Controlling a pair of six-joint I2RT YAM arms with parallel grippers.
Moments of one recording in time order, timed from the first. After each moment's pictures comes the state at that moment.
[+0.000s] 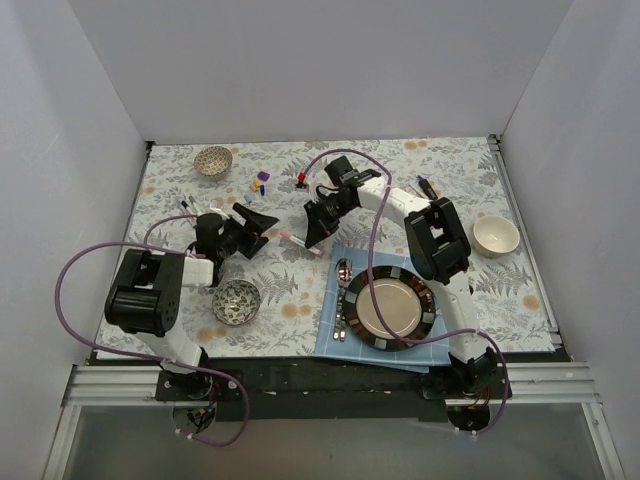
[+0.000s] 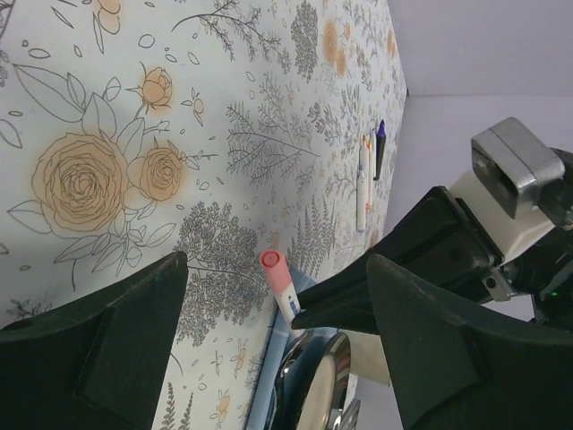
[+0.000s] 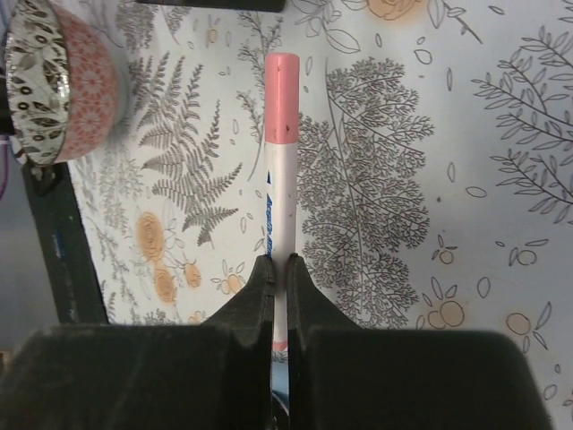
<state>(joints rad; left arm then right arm) -0.13 1.61 0.53 0.68 0.37 -1.14 0.59 2.30 1.85 -0.69 -0.85 -0.21</state>
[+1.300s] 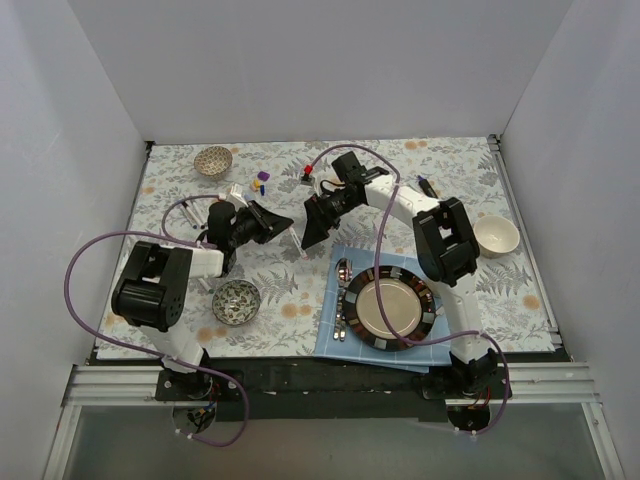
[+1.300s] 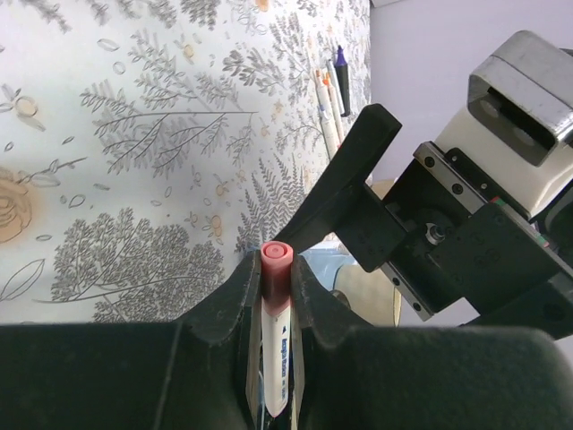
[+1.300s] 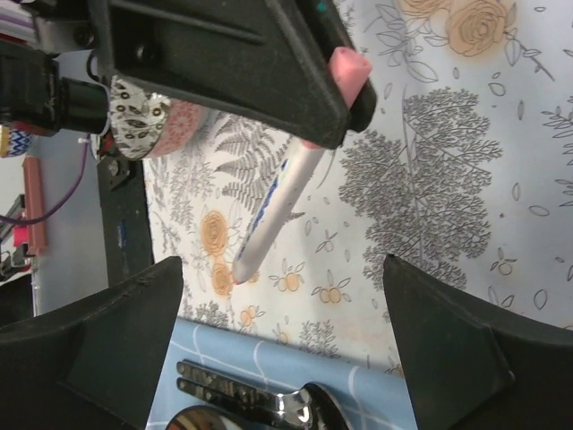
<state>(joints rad) -0.22 1.71 0.65 0.74 0.52 -1.06 0.57 2.26 1.81 -0.67 -1.02 -0.19</state>
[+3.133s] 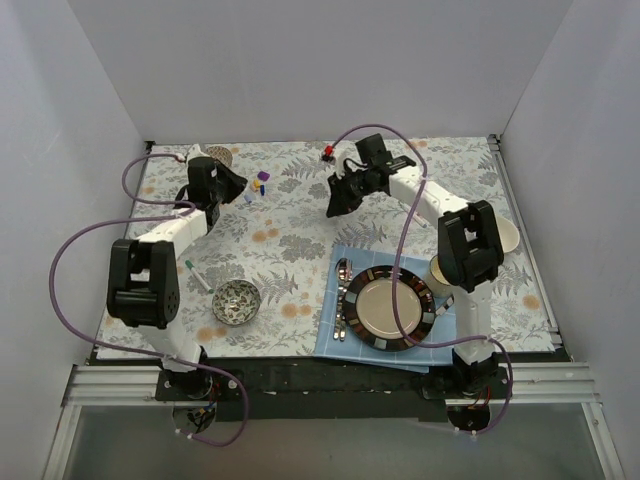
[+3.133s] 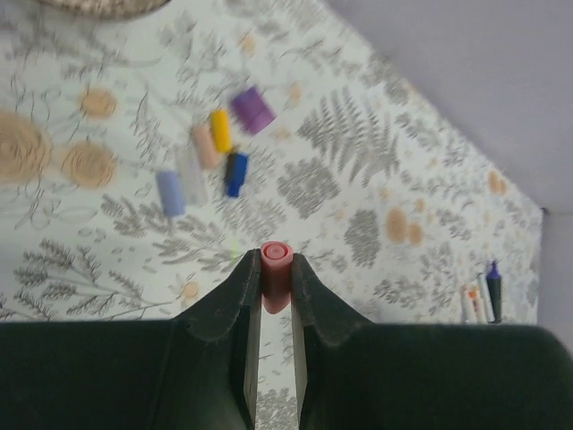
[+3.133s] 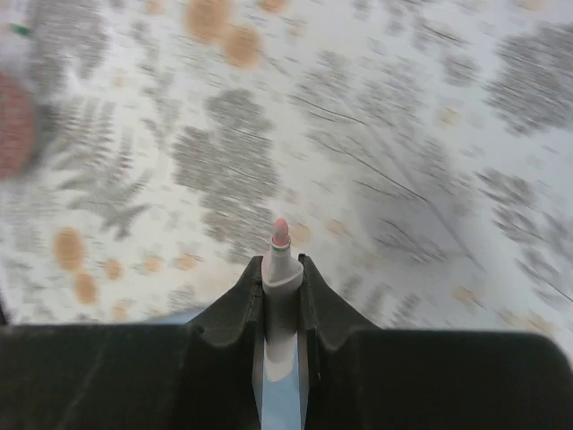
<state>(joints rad) -0.09 1.67 1.07 0.23 0.04 -0.73 0.49 2.10 1.74 -0.56 -0.73 -0.24</state>
